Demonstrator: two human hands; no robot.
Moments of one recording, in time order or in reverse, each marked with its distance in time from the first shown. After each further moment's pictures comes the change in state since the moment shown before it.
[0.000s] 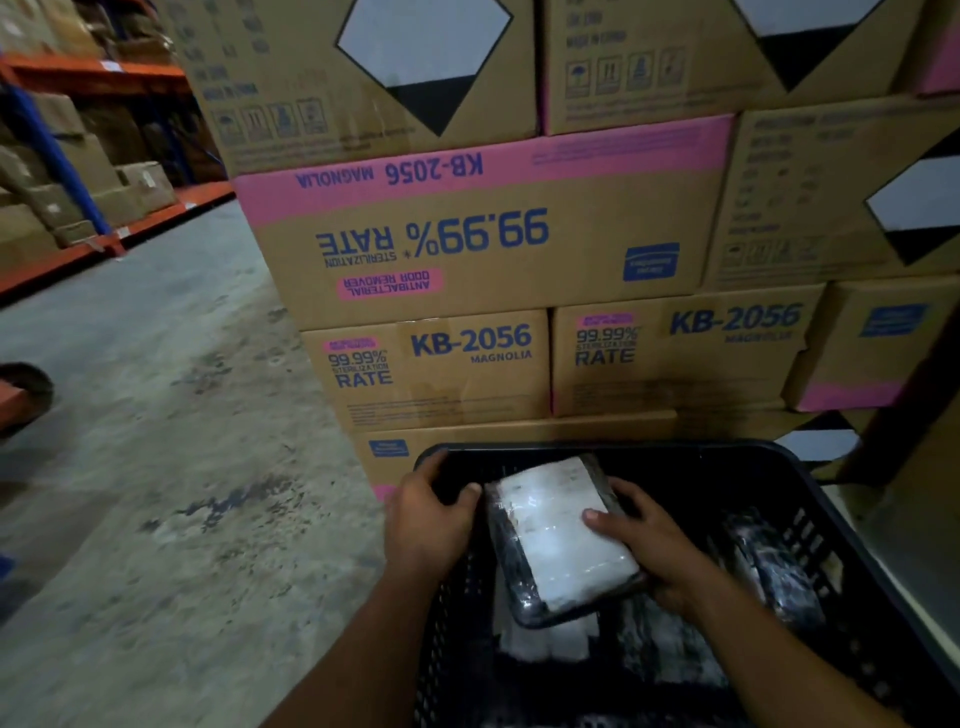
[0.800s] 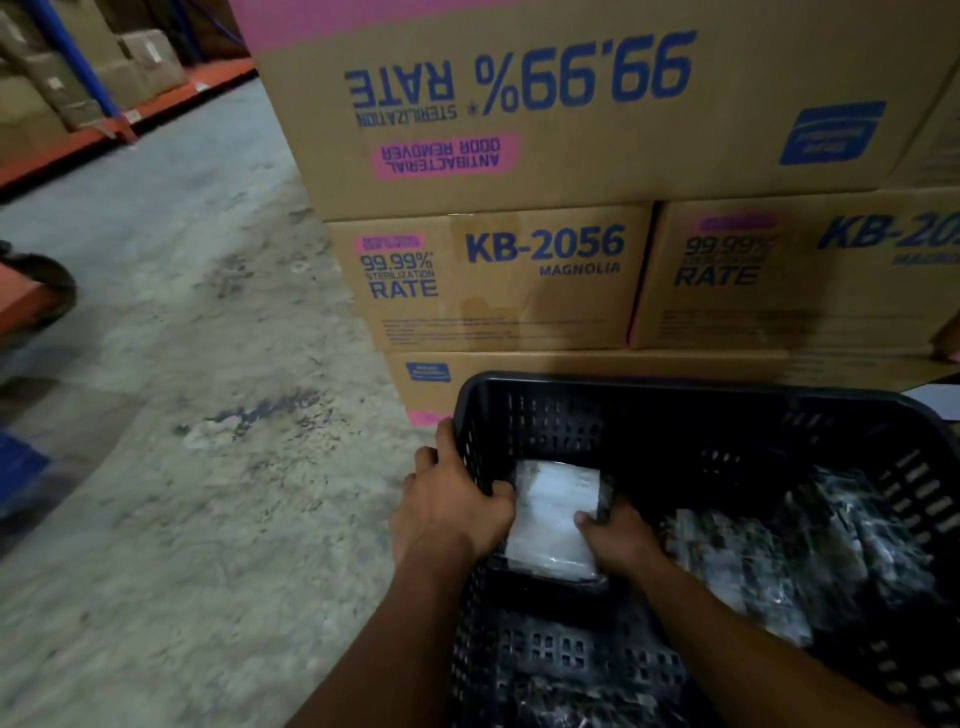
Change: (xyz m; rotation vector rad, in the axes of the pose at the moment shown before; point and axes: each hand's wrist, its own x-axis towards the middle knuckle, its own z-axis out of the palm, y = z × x) left_hand 0.003 -0.055 -0.001 0.435 -0.146 -0.182; right_hand 0.051 0.101 0.068 -0.760 0.157 0.235
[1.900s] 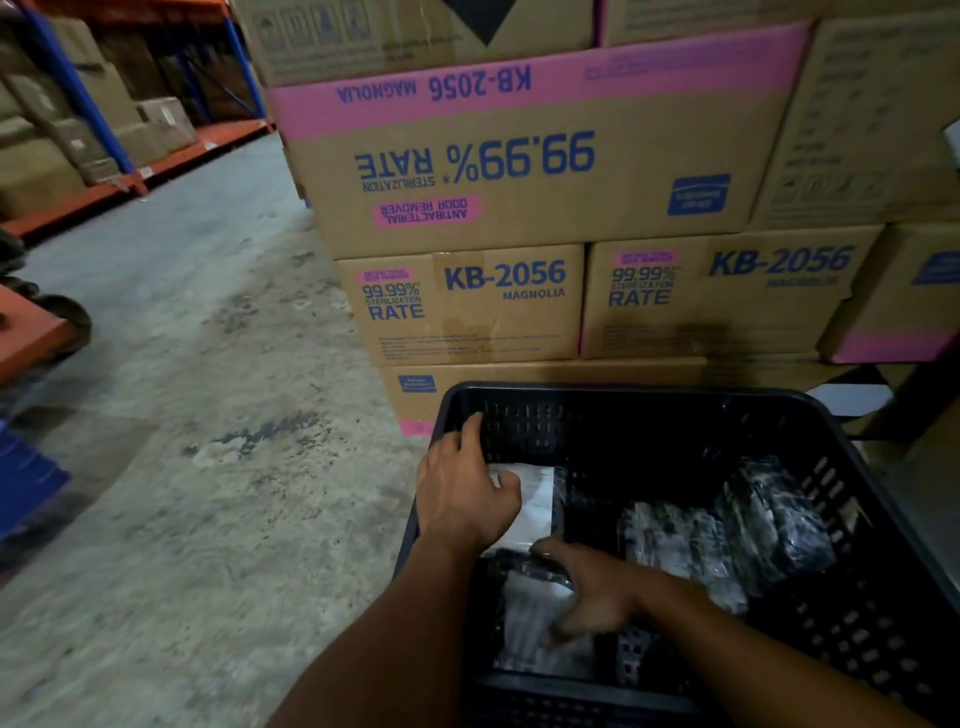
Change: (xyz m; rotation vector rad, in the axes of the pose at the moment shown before) left_hand -0.038 0.024 0.007 0.030 0.178 0.316; right_hand -0.106 0.001 -0.051 -0.589 -0.569 -0.398
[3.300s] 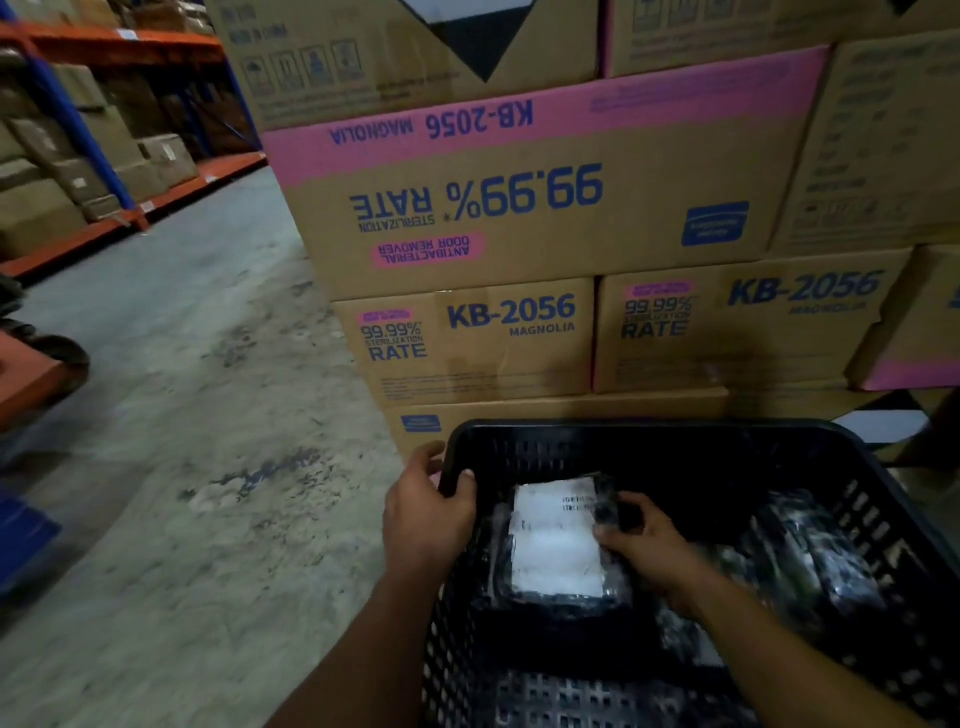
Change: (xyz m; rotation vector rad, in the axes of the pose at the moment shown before) left_hand 0.032 -0.024 -0.028 -0.395 0.143 -0.248; right_hand 0.034 0.029 -0.046 0.907 0.602 0.125
